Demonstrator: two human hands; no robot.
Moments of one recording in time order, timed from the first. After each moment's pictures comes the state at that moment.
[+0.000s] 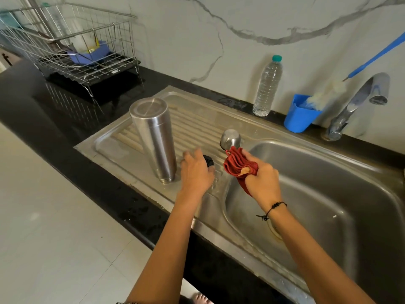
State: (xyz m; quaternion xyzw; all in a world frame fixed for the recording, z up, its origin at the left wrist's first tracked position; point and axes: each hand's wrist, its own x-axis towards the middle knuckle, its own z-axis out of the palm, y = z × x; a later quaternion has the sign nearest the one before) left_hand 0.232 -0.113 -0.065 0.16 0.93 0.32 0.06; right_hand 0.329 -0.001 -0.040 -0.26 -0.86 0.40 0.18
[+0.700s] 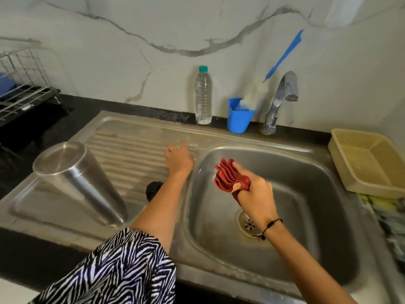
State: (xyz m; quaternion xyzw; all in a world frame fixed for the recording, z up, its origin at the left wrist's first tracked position) left_hand 0.158 0.026 -0.090 0.24 0.95 0.19 0.07; right_hand 0.379 0.042 -0.042 -0.37 -0.81 0.39 0.23
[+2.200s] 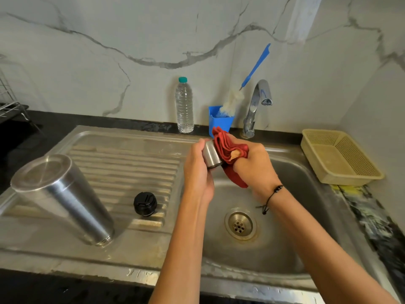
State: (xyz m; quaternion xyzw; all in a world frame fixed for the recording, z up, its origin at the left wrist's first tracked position) left_hand 0.280 0.001 0.003 0.09 0.44 0.81 0.38; right_hand 0.373 0.045 0.039 -0.34 -0.77 0.44 0.30
